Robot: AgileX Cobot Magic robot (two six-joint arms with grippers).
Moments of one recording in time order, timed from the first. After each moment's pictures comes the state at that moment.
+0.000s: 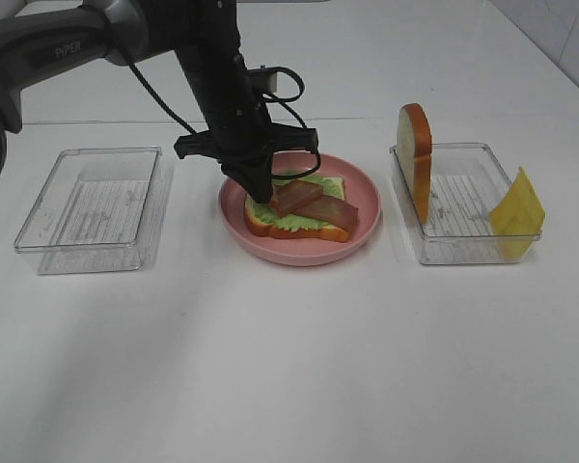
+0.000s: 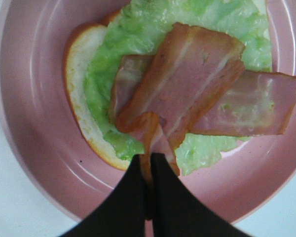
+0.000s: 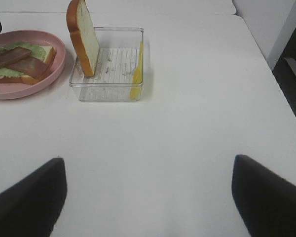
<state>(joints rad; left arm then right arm) -0.49 2.53 -2.30 -0.23 1.22 -0.21 0.03 0.00 -0.50 0.00 1.05 -0.01</state>
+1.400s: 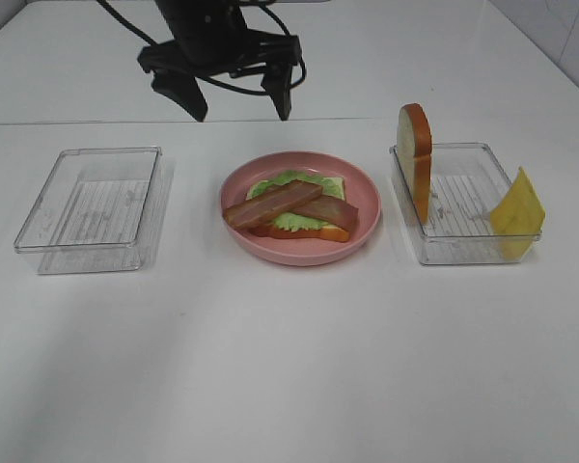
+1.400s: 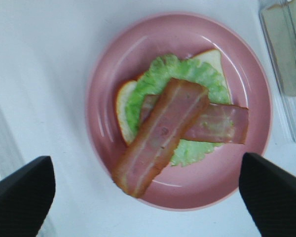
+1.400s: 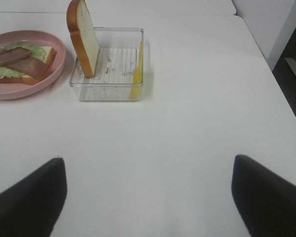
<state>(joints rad) -0.46 2.33 -2.30 -0.13 1.22 -0.22 0.03 0.00 -0.50 0.00 1.05 -0.01</state>
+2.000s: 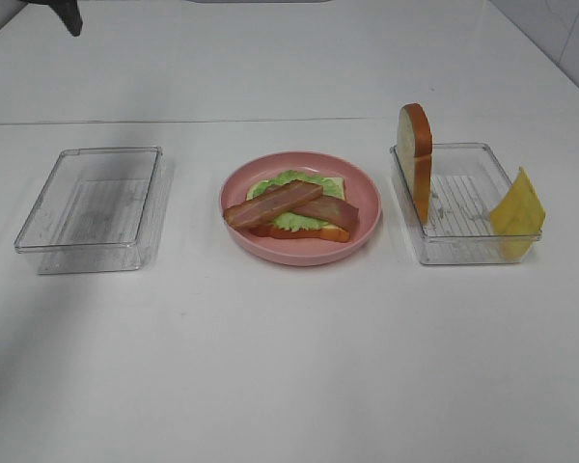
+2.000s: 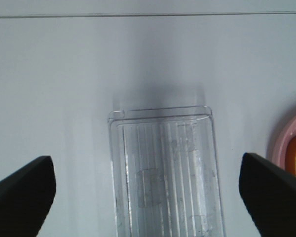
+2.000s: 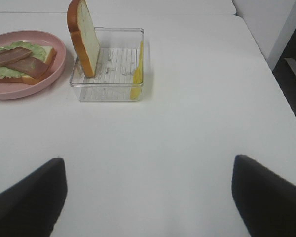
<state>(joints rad) -0.06 2.13 -2.17 -0.06 1.22 -0.08 0.03 0.00 -0.50 0.00 1.05 -0.01</state>
